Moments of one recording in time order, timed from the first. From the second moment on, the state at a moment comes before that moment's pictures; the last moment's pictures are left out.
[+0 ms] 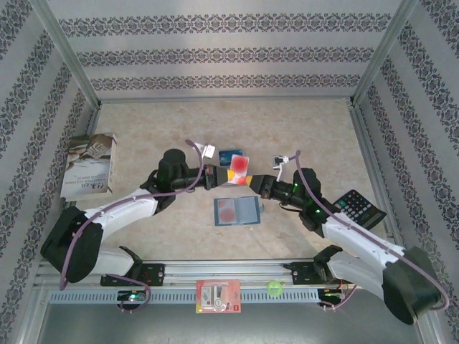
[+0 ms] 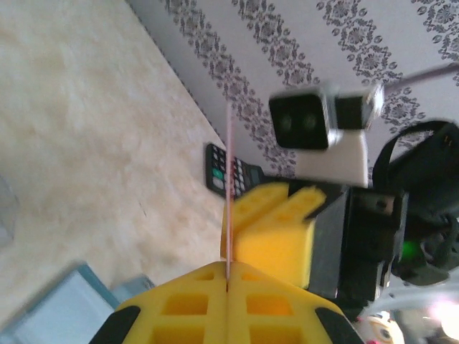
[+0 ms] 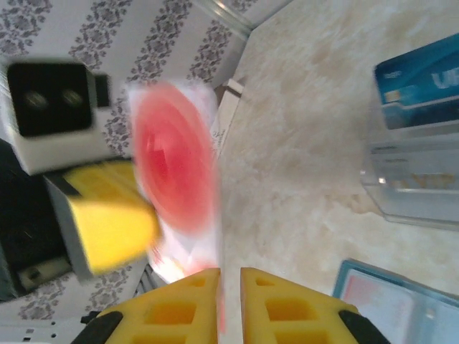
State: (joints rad) left arm -0.56 1.34 0.73 0.38 0.68 -0.70; right arm 0.52 0.96 0.40 0.31 -0.48 0.88
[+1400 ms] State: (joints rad) left arm -0.59 2.02 1.75 -0.90 0.15 0.78; right arm 0.27 0.84 0.30 0.09 -0.55 0.89
